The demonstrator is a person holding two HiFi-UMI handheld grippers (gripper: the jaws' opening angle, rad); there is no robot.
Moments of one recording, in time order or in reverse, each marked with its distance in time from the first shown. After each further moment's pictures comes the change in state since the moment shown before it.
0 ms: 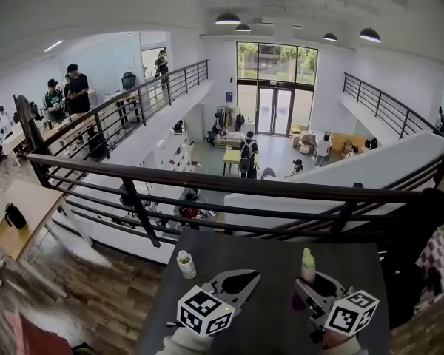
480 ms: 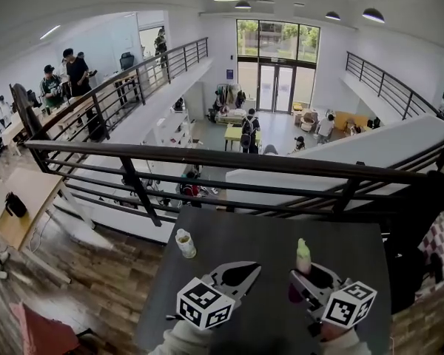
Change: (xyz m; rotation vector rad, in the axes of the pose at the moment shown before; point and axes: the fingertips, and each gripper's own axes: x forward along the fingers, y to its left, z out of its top) left arm -0.005 -0.012 -0.040 -0.070 0.039 0.003; right arm -0.001 -0.002 -0.043 0.045 0.064 0.016
